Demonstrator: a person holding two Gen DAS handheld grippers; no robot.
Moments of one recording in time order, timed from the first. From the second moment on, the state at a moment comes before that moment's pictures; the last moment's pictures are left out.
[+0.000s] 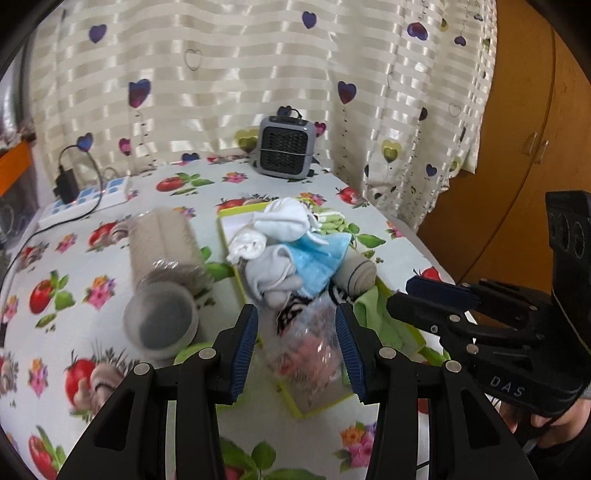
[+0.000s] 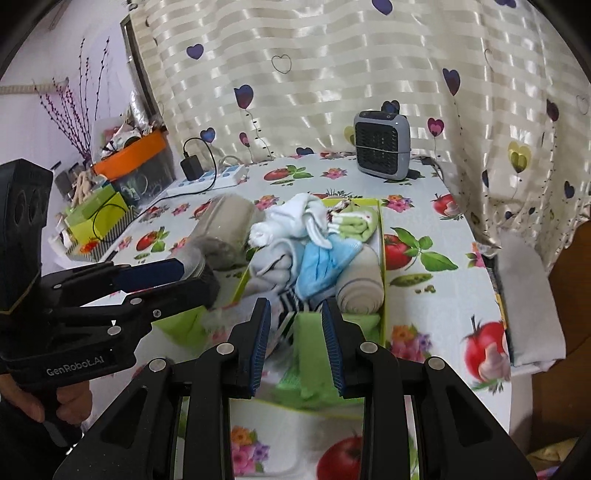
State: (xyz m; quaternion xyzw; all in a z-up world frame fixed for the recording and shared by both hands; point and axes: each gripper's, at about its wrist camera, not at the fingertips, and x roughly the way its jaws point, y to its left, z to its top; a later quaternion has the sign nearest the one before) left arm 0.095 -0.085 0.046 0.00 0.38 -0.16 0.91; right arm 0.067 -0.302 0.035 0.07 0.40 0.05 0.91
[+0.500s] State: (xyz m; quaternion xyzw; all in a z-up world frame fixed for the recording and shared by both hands) left arm 0.049 -0.061 0.032 -0.02 0.38 -0.11 0.92; right arm 0.029 -0.263 0.026 0.04 0.40 0.05 0.91
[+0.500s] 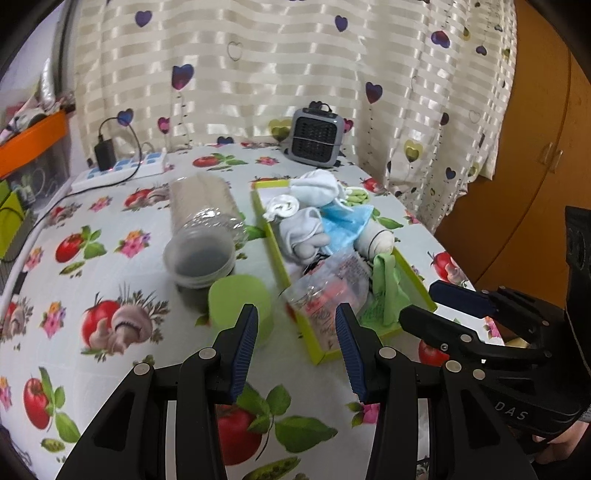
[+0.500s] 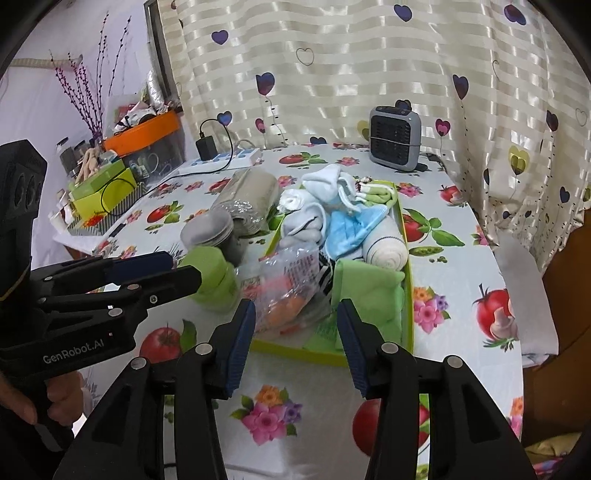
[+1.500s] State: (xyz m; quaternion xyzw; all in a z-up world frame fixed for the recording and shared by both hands) left arm 0.038 -0.045 0.009 -0.02 0.40 -0.09 0.91; right arm 0.023 -0.235 0.015 0.02 0.42 0.05 0.91
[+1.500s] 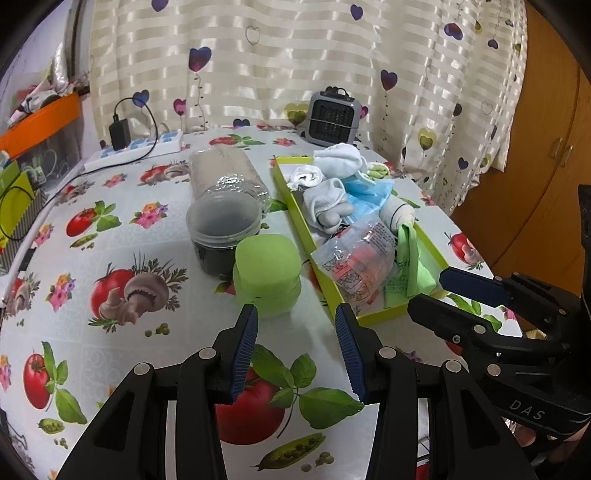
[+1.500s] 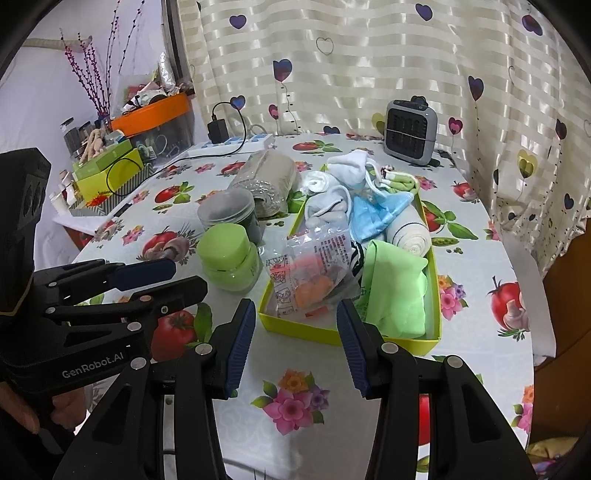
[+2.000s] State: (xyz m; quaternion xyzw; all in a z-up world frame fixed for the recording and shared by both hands) left arm 0.041 -0.046 0.001 -0.02 0.41 -0.09 0.91; right arm 0.029 -0.236 0.007 0.02 0.43 0.05 0.90
